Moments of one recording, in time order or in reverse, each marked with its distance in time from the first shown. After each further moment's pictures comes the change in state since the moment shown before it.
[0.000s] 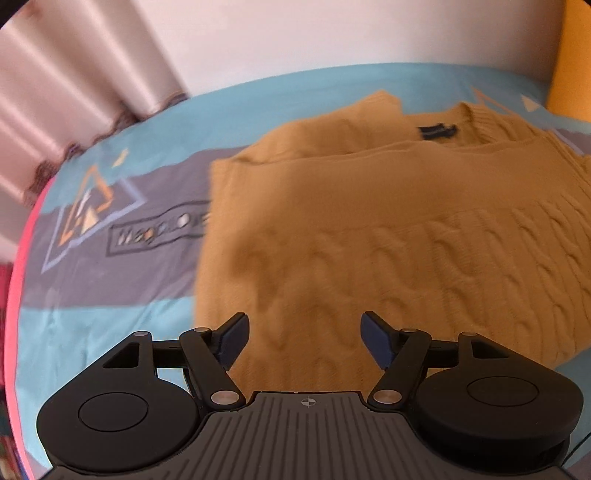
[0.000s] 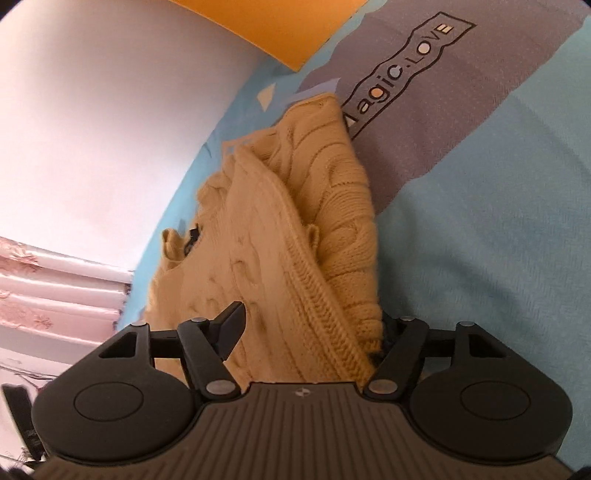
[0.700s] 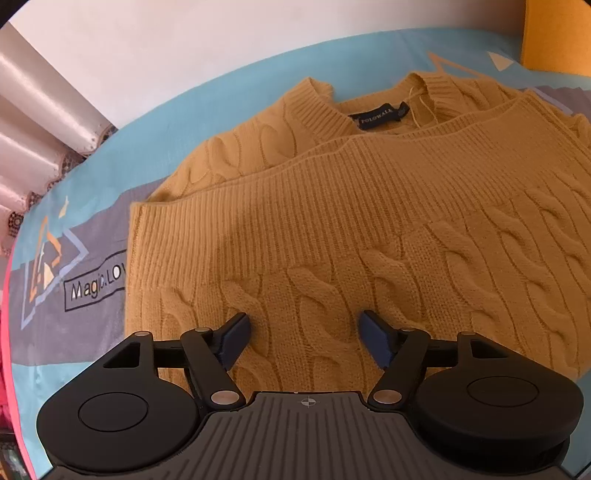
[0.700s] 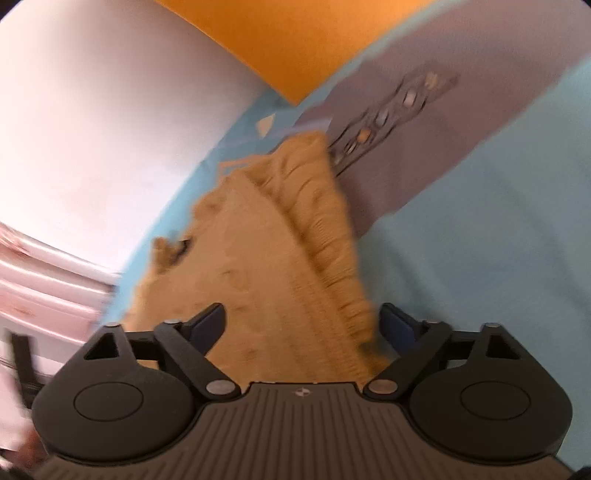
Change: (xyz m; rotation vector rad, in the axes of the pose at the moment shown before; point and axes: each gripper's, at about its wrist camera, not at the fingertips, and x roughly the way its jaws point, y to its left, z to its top) left arm 0.040 -0.071 0.037 0.168 0.042 0.007; right arm -0.028 0.000 -0.002 -0.059 -0.046 -0.005
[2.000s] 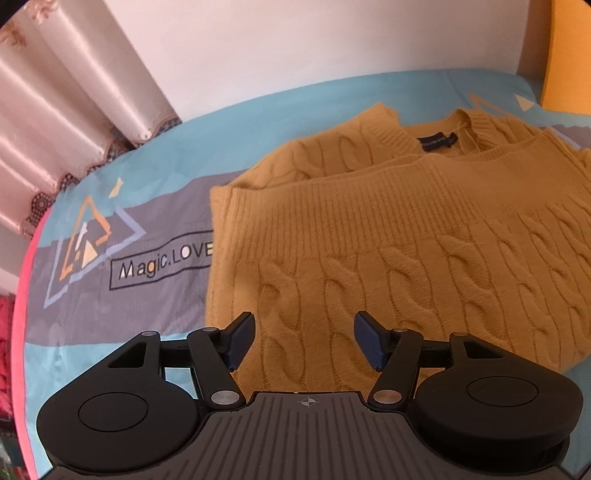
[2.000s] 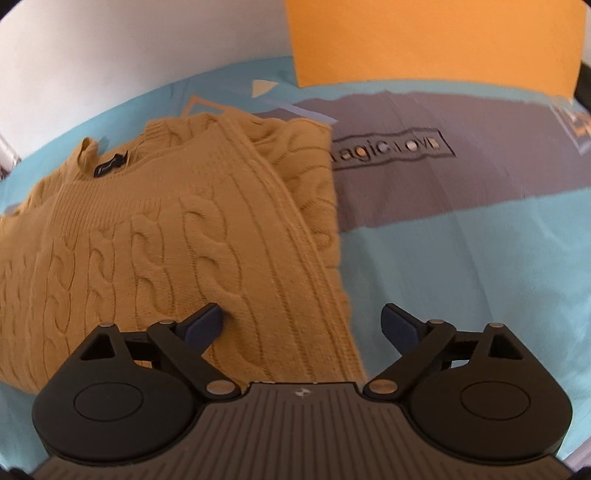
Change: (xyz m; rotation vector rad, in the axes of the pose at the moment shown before) left arm -0.032 0.064 -0.035 -0.069 -0.091 0.008; right arm 0.014 0.079 -0.029 -0.420 0.008 -0.545
